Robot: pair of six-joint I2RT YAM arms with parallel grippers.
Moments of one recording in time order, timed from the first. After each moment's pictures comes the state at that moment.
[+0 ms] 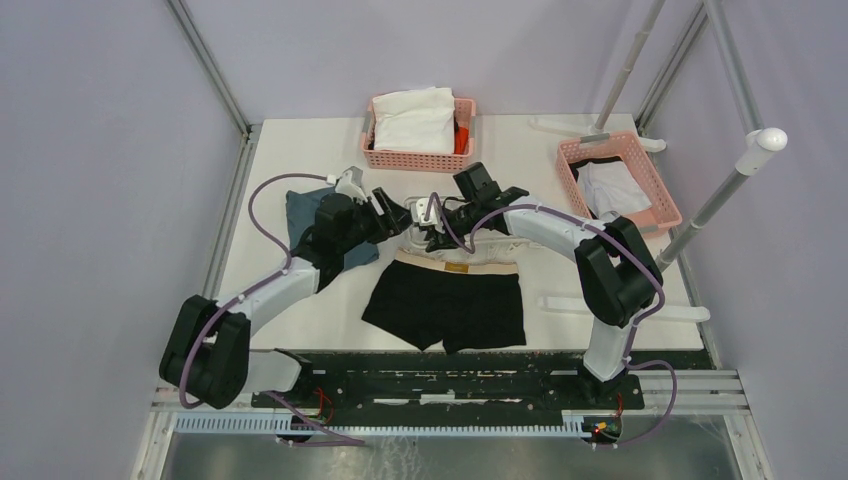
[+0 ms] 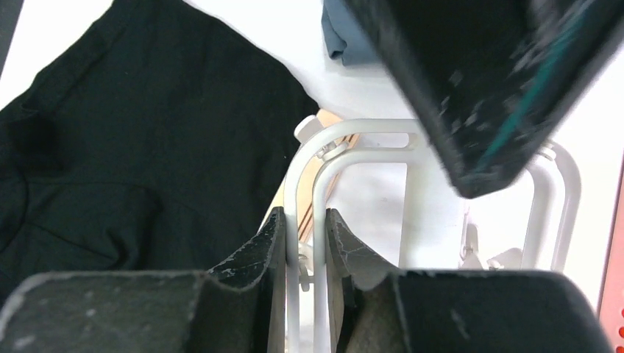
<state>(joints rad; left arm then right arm) -0.43 1.33 0.67 0.30 0.21 -0.76 0.62 1.84 1.30 -0.36 -0.78 -0.97</state>
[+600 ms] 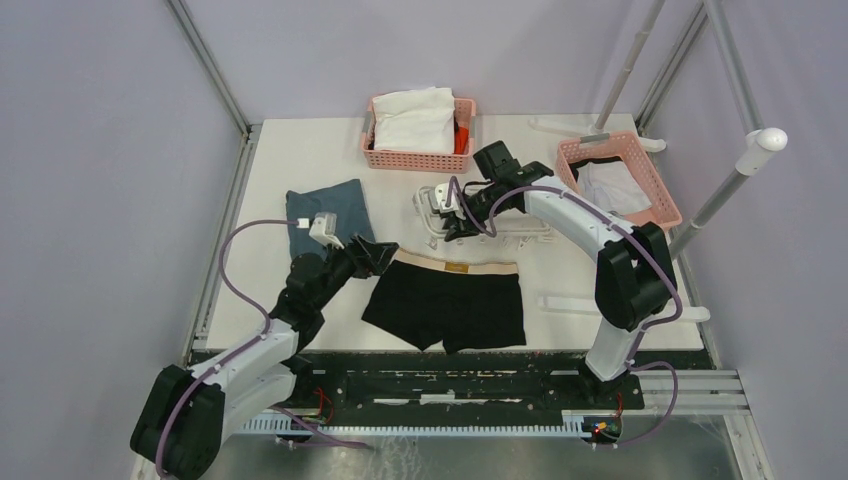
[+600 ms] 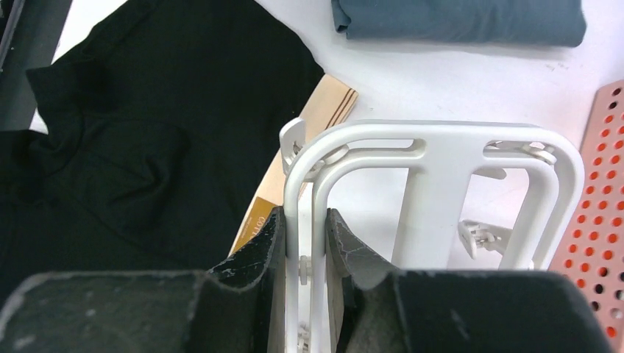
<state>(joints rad) -0.43 0.92 0.25 0.54 0.12 -0.65 0.53 1.79 1.43 -0.70 -0.82 -1.16</state>
